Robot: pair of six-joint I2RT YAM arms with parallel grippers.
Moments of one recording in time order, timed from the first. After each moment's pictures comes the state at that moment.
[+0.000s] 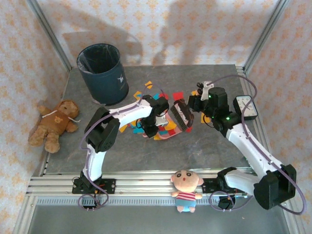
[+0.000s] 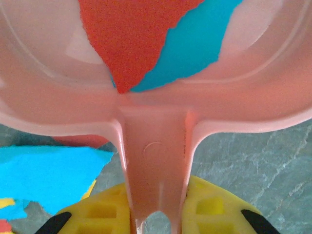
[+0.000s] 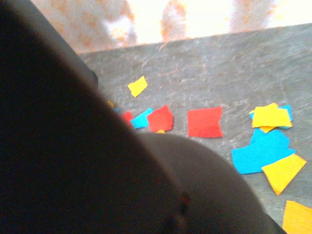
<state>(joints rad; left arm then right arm) -0.69 2.02 1.56 -1.18 0.03 0.24 0.36 1.10 0.91 -0.27 -0.08 0.32</state>
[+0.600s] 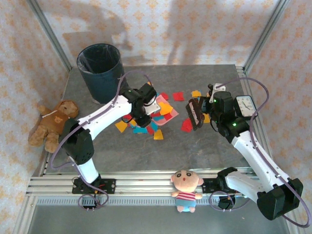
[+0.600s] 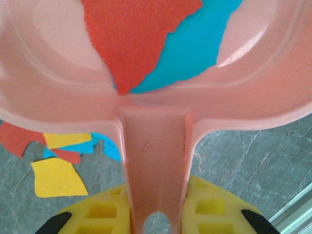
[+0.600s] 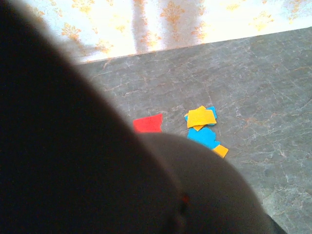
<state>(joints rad) -0.60 1.73 1.53 -1.18 0.03 0.20 0.36 0.99 0.90 -0.39 0.16 0.32</state>
